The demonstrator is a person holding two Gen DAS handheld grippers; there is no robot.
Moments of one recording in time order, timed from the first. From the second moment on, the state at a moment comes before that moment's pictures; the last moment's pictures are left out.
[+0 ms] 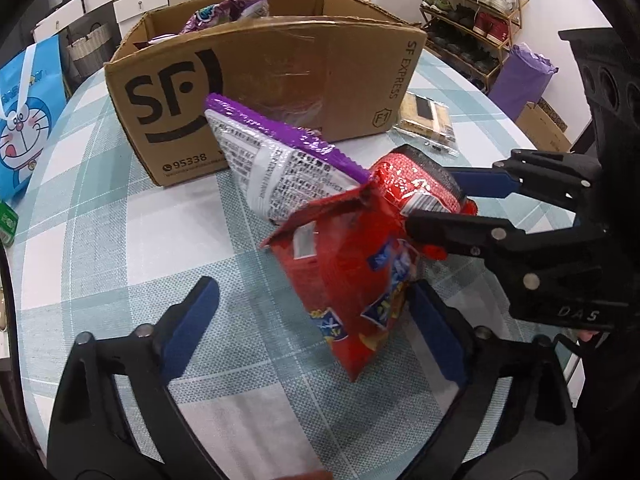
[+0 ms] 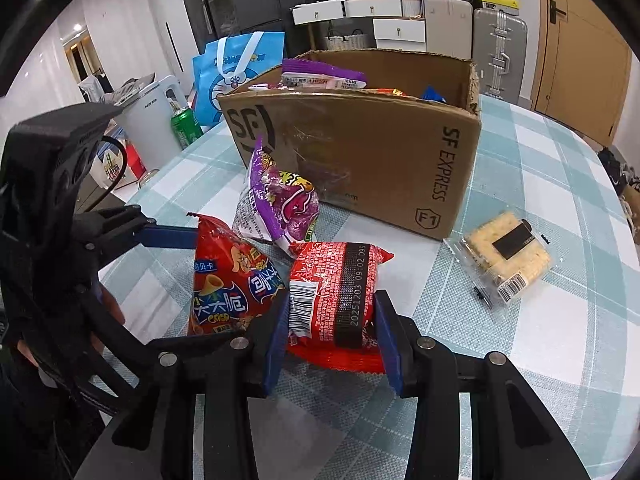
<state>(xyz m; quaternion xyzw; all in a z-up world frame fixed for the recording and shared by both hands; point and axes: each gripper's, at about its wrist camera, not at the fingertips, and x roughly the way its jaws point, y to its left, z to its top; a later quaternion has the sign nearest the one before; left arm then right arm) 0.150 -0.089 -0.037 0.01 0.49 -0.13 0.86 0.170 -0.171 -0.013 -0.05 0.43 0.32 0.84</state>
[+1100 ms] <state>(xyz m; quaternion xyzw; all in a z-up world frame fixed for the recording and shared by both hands) 0.129 -0.096 -0.012 -0.02 0.42 -0.18 0.89 0.170 -0.202 0.018 -0.01 0.39 0.30 0.87</state>
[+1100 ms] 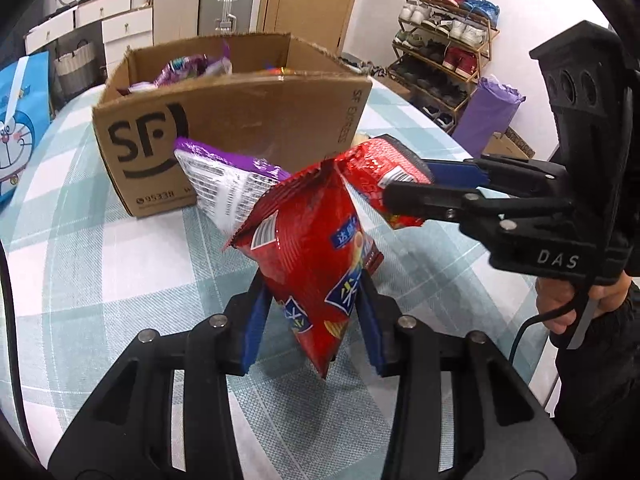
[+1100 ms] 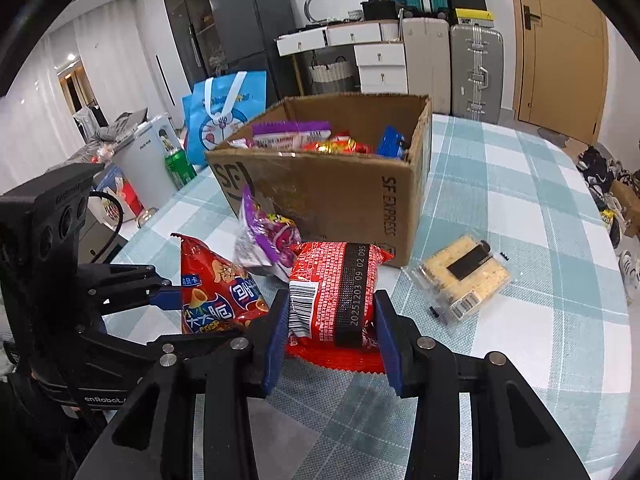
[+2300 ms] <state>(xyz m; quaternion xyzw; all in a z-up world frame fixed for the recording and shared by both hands) 0.119 -0.012 0.132 -0.06 0.32 -0.11 0.94 0.159 -0.228 0.084 0.10 0.28 0.29 0.91</state>
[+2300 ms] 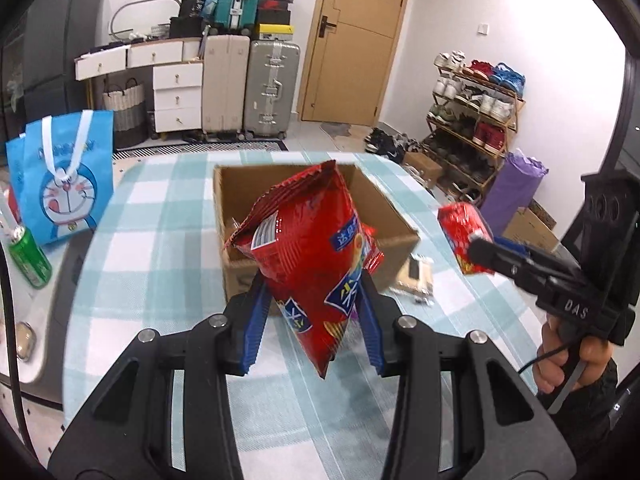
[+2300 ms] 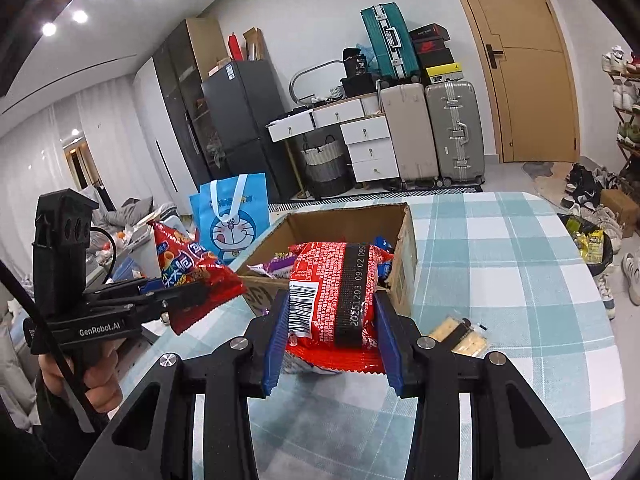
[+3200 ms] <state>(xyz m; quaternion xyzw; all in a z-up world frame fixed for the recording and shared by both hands) 0.250 -0.013 0.126 -0.06 0.34 -0.04 0.94 0.235 -0.196 0.093 0.12 0.29 0.29 0.90</state>
